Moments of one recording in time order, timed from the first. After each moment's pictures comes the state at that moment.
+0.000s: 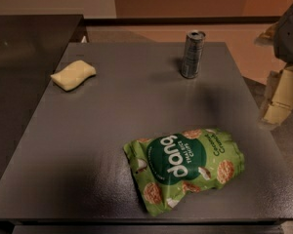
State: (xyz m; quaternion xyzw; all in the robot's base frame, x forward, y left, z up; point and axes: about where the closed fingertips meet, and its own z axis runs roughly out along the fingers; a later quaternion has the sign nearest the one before) arm 0.438 -0.217 0.976 -0.60 0.78 -0.03 0.16
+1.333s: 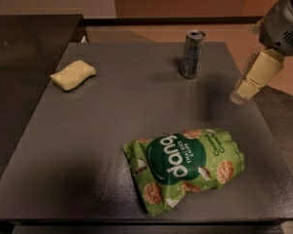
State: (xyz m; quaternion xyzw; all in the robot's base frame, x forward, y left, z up) arm 0.503 -0.214 0.969 -0.53 0.81 -0.01 0.23
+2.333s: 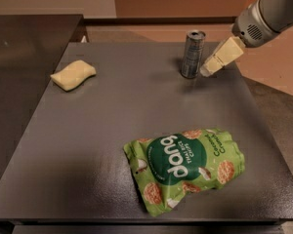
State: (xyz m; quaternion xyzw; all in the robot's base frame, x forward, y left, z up) arm 0.617 -0.201 0.934 -0.45 0.83 0.08 0.32
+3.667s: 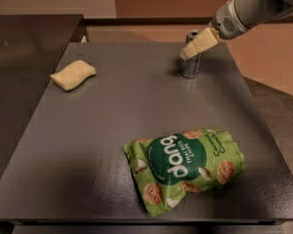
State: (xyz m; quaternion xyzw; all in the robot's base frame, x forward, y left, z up) arm 0.689 -0.166 0.924 -0.41 0.83 0.13 0.36
